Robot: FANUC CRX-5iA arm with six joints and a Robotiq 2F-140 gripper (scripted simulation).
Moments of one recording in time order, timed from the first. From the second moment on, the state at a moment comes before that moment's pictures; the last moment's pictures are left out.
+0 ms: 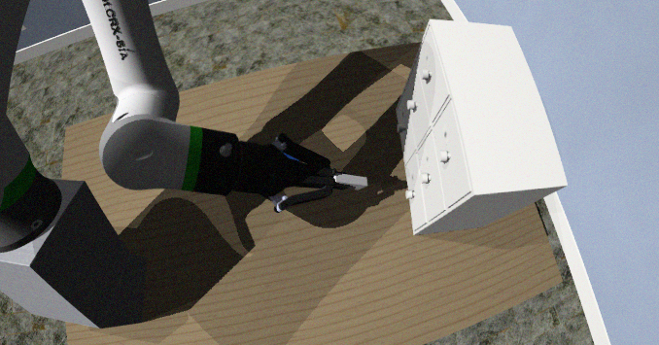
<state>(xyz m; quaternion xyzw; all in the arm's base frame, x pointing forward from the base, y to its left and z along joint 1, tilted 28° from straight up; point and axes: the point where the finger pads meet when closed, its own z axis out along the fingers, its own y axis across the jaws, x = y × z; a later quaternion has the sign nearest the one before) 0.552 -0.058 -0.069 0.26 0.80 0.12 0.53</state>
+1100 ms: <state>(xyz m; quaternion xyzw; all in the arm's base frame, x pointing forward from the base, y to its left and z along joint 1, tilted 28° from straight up) 0.509 -0.062 -0.039 0.24 0.88 0.15 0.38</state>
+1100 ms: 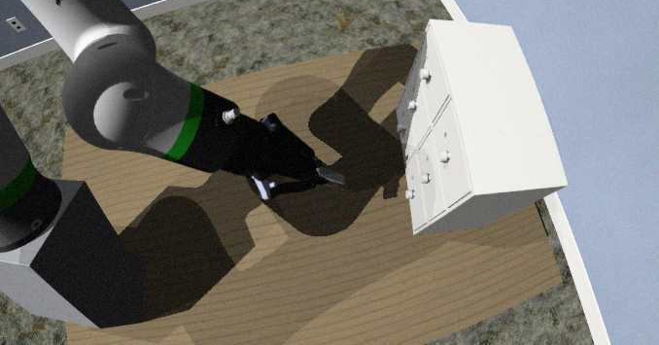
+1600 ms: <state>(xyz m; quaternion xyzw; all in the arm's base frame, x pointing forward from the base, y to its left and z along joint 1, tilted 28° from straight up) 0.474 -0.068 -0.012 0.24 0.92 0.12 0.30</state>
